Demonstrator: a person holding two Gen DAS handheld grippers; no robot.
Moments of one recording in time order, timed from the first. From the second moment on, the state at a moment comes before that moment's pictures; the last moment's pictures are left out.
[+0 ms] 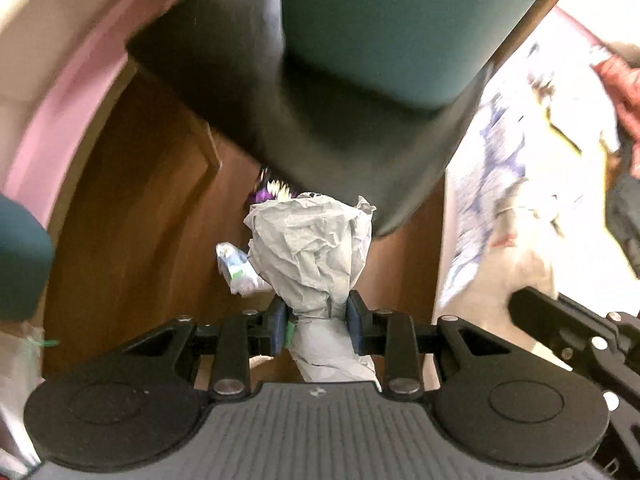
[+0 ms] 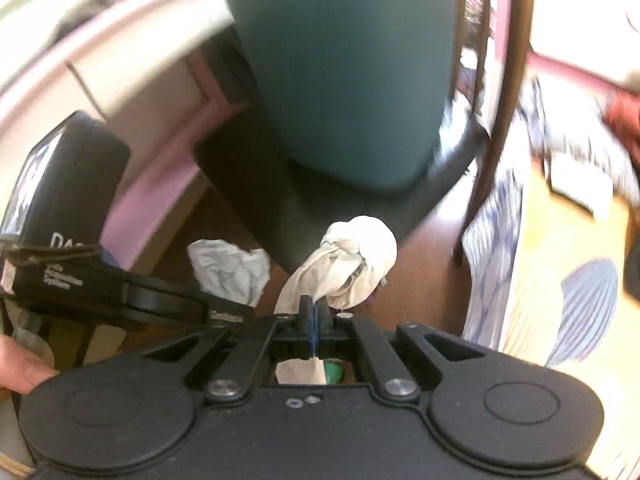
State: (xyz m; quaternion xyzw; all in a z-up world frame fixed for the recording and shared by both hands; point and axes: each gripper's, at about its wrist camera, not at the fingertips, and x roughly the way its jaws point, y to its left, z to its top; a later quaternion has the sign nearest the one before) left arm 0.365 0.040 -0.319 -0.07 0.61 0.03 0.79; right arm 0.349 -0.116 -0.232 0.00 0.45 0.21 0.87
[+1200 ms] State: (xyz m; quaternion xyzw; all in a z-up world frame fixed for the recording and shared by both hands) left arm 0.546 0.018 -0.047 -0.04 0.46 0.03 0.88; right arm 0.525 -0.122 -0.045 -0.11 0.34 0.23 0.90
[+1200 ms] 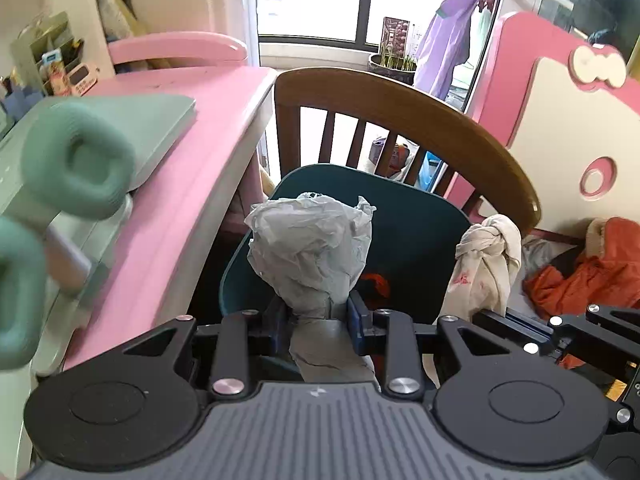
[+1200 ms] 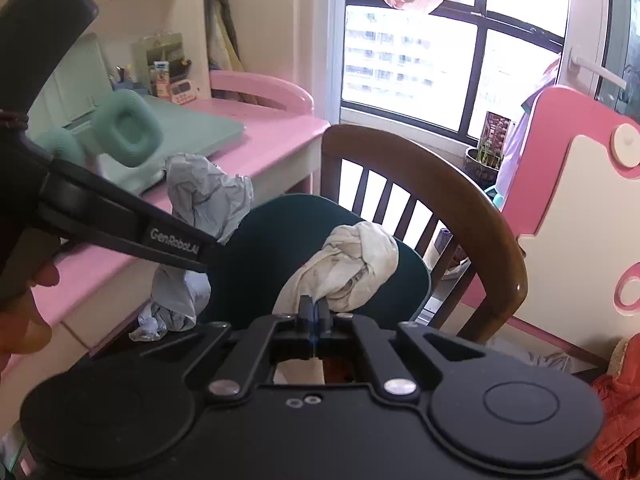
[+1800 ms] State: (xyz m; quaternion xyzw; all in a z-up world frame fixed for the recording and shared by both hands) left arm 0.588 0.013 -0.126 -0.03 0.53 0.05 0.85; right arm 0.552 -0.107 -0.111 -0.14 0.40 0.26 0.87
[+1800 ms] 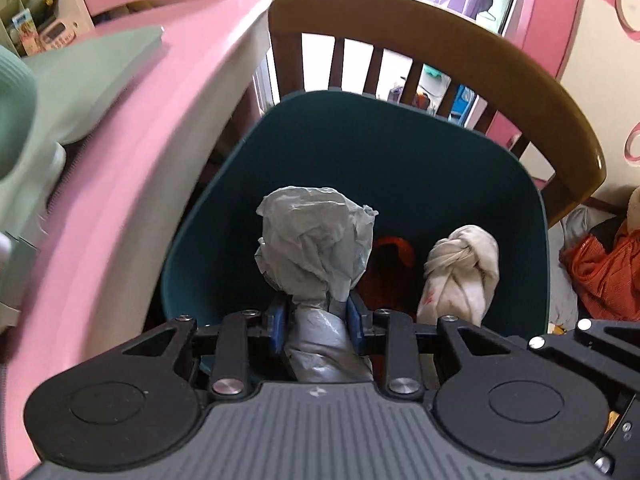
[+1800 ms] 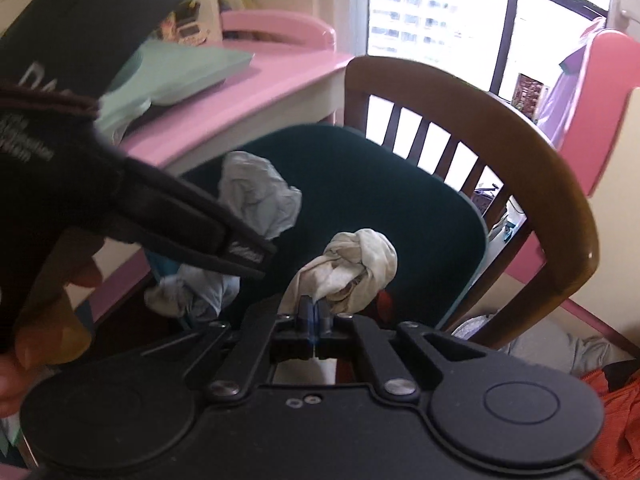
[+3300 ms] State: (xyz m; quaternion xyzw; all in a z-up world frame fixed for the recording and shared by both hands) left arm 0.470 0.044 -0.064 -0.05 0.48 -0.03 0.88; right arm 0.451 -0.120 -0.065 -0.05 0.36 0.24 0.90
